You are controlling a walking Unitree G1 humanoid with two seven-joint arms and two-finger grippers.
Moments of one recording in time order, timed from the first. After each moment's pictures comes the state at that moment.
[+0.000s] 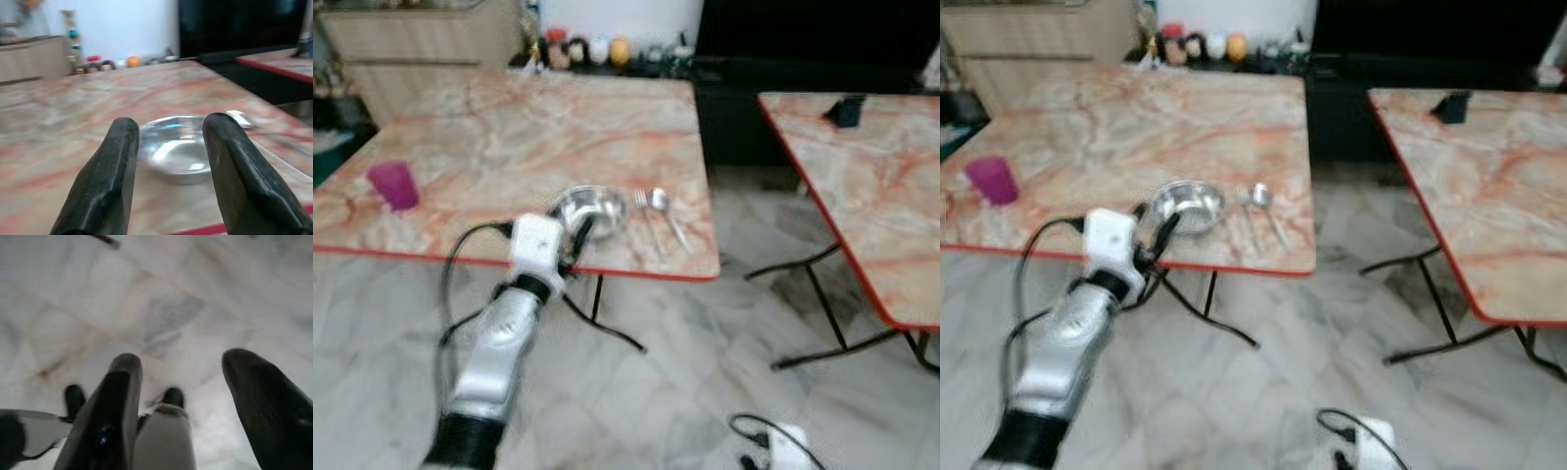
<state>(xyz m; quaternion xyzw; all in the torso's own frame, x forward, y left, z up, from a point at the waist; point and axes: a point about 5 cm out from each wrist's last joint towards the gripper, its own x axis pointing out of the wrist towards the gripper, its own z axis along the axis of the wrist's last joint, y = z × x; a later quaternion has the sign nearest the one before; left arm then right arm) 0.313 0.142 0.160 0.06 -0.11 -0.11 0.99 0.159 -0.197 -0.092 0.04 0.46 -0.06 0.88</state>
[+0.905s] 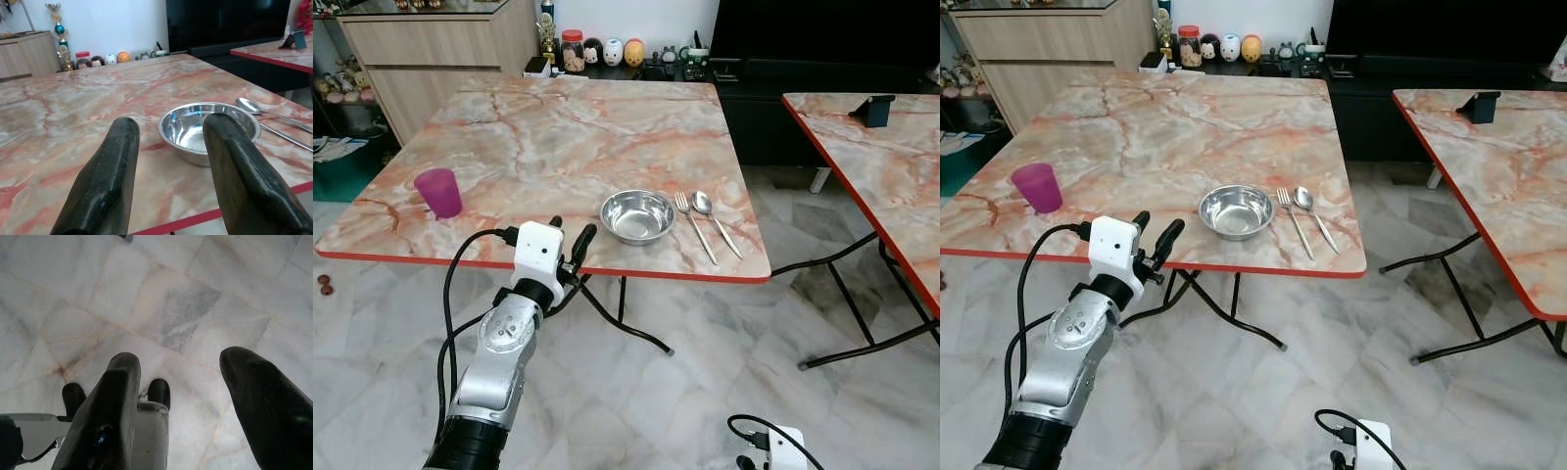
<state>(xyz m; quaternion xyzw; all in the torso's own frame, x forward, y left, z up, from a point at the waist) 0.310 0.129 0.154 0.06 -0.10 -0.15 0.98 0.155 -0.205 -0.093 0.04 0.46 -0.07 0.88</state>
